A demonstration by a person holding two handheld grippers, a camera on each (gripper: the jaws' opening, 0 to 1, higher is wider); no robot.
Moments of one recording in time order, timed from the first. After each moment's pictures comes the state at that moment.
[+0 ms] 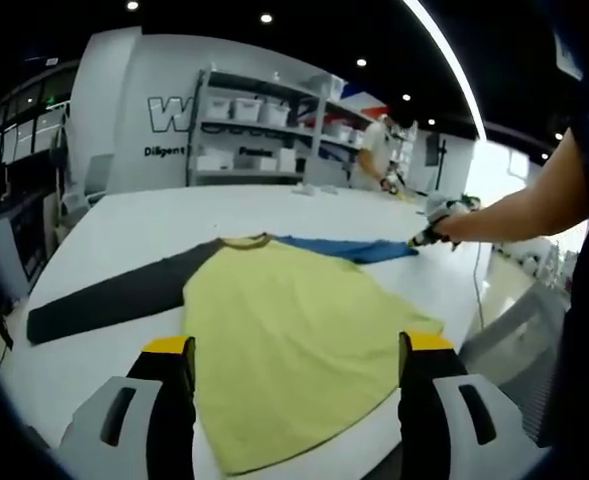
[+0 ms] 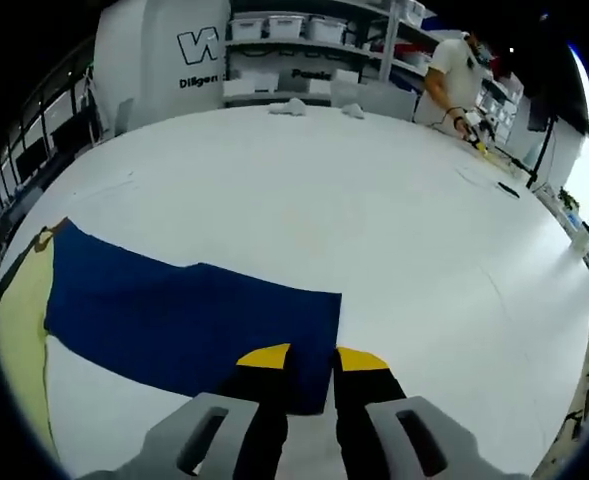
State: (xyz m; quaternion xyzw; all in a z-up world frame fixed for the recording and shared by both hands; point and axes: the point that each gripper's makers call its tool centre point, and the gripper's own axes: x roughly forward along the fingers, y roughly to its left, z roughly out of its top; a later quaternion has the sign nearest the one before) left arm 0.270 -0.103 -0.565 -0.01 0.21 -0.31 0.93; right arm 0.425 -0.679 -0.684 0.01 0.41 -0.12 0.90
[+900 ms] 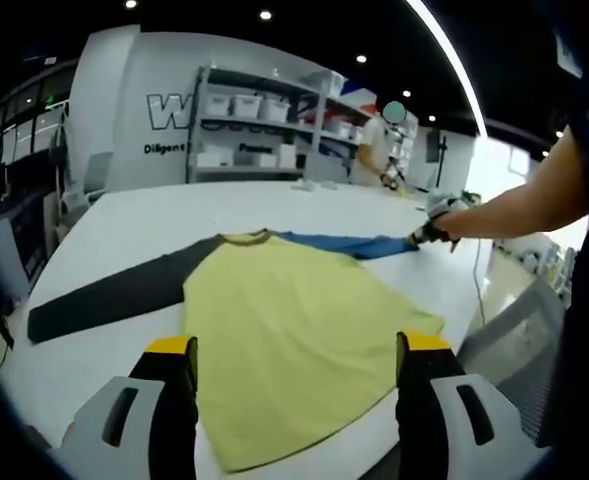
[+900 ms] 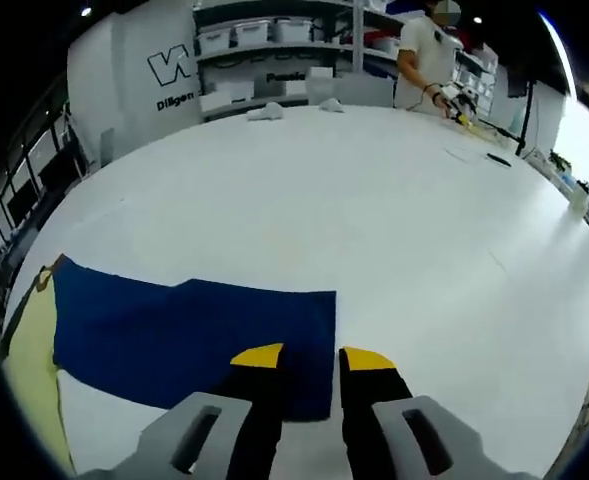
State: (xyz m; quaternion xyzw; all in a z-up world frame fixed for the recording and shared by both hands) left arm 0.269 -0.103 -0.568 -0.01 0.22 -0.31 0.93; right arm 0.427 -0.684 -0.681 0.07 0.39 -0.15 0.90
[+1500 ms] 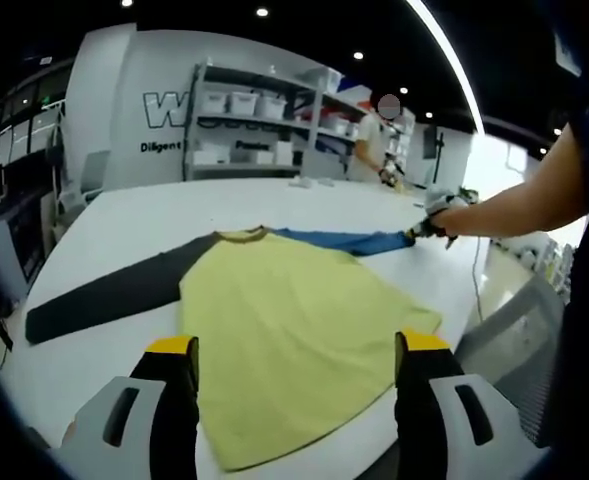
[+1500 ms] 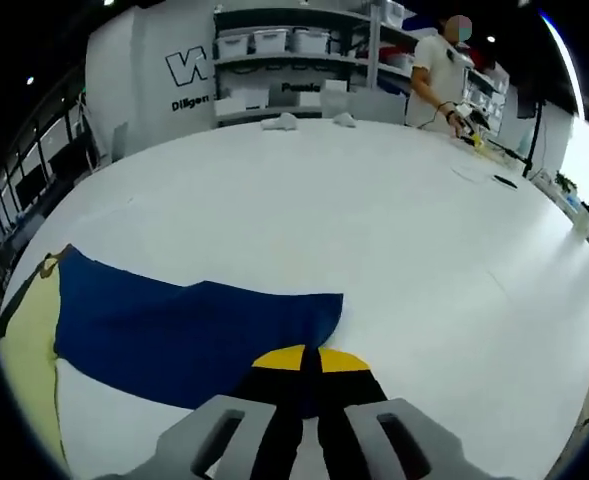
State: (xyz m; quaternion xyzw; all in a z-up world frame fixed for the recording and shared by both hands) left arm 0.268 -0.105 -0.569 -0.01 0.22 -0.31 0.92; right arm 0.434 -0.678 -0.662 0.04 0.36 -0.13 0.92
